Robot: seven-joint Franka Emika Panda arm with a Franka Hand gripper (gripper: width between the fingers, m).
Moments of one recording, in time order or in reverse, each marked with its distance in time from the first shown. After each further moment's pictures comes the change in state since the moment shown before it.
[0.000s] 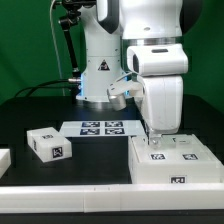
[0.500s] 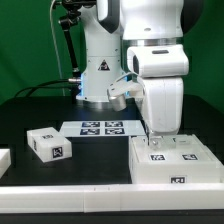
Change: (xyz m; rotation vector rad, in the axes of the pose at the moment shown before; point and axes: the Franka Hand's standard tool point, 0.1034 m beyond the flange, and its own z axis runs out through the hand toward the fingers) arm 0.001 0.001 -0.001 0.013 -0.006 0.006
